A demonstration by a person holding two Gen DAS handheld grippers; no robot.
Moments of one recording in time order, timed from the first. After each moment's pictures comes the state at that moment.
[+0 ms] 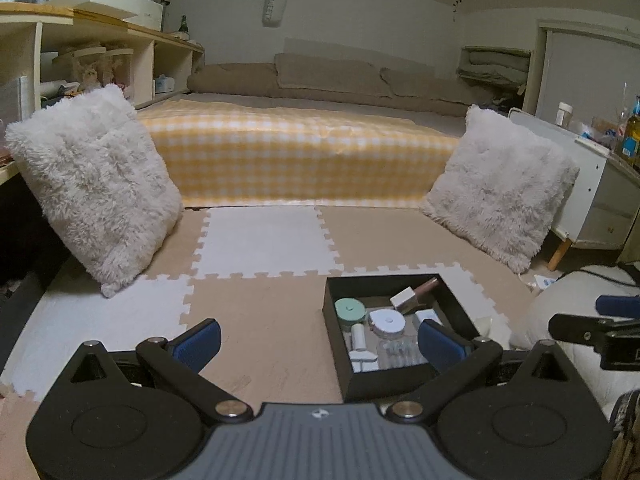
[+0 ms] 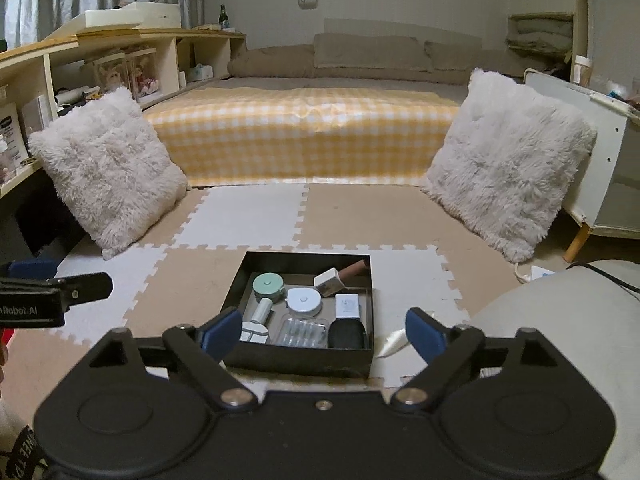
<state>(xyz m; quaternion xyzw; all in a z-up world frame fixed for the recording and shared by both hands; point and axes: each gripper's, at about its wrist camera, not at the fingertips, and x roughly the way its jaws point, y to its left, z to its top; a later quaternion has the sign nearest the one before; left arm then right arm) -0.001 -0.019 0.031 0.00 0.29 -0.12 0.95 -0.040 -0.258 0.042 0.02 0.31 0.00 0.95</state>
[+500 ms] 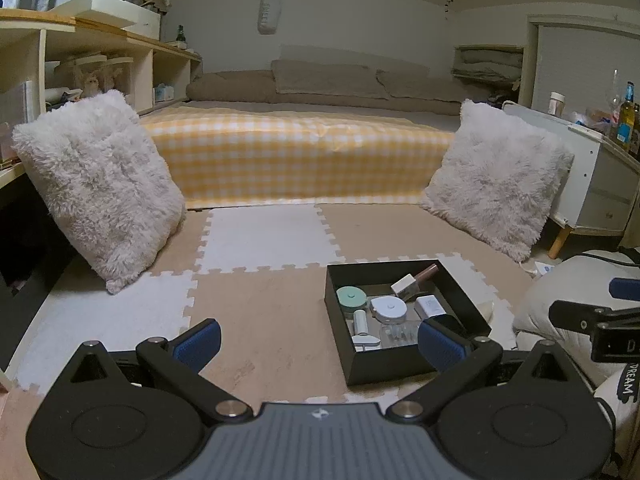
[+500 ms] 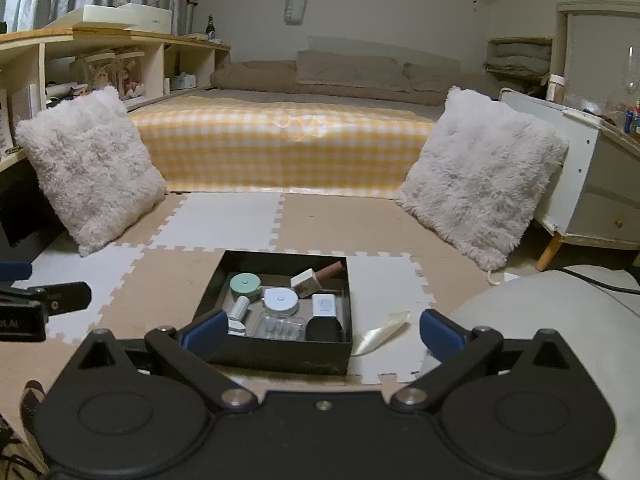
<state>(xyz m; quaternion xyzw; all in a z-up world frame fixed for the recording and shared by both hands) -0.023 -0.021 0.015 0.01 0.28 -0.12 0.95 -0.063 -0.248 0.023 -0.01 0.28 -0.04 0.96</state>
